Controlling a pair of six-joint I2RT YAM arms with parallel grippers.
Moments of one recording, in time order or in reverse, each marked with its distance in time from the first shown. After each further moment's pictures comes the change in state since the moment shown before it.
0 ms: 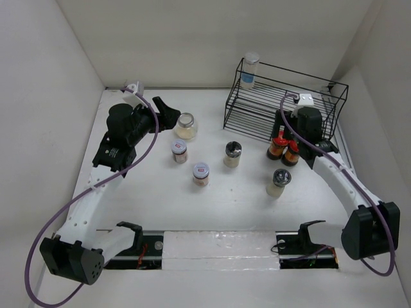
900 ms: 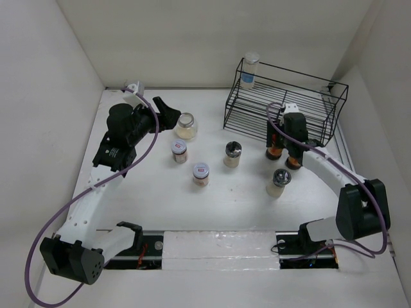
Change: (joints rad) left arm 0.000 0.002 0.000 0.001 0.008 0.000; right arm 0.041 0.133 -0.043 0.005 0.006 -0.001
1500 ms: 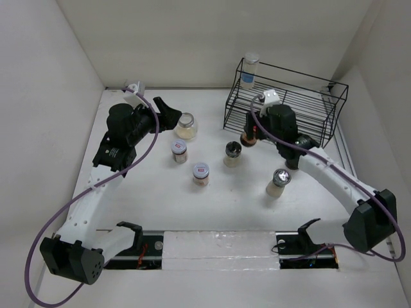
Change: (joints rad) left arm 0.000 0.000 0.000 0.002 0.021 -0.007; right arm 0.253 -0.084 0.113 -0.039 0.020 -0.009
